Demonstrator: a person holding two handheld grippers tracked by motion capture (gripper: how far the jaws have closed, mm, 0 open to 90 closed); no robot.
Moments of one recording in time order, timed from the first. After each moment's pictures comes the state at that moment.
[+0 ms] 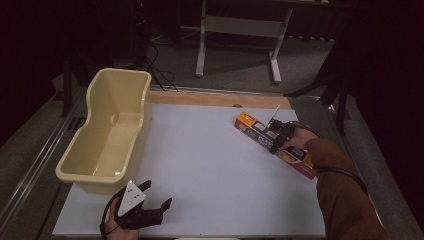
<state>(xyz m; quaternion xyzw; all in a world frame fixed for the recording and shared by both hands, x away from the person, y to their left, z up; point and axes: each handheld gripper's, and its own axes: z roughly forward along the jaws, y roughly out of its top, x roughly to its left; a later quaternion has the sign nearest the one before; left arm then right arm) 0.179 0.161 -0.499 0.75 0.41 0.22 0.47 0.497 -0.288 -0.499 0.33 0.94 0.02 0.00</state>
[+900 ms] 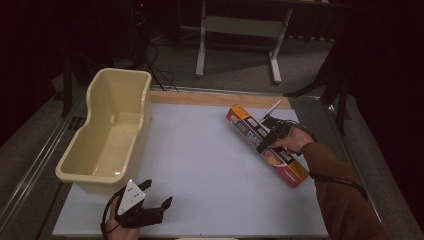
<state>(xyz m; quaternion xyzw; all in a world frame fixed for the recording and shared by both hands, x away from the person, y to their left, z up) 0.181 0.161 -0.500 0.75 0.41 0.22 0.48 0.474 -0.254 -0.466 0.41 0.90 0.11 -0.06</state>
